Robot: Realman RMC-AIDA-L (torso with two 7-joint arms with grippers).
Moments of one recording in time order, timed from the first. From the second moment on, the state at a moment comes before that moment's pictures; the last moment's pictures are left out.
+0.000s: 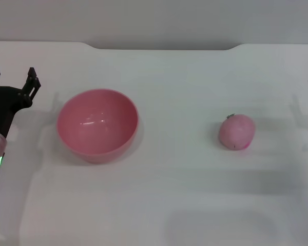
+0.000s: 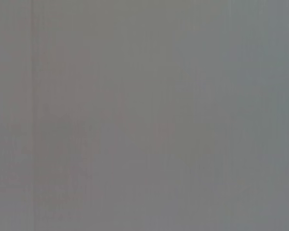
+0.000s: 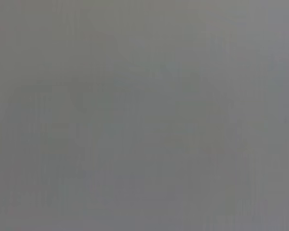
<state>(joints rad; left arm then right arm) -0.35 -2.07 -0.97 -0.35 2.30 1.02 0.02 0.31 2.08 0.87 0.33 -2.21 -1.21 -0.08</state>
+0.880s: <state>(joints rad) -0.24 -2.01 -1.43 -1.16 2.63 0.11 0.22 0.33 2.08 0.88 0.33 -2.21 -1.14 -0.08</state>
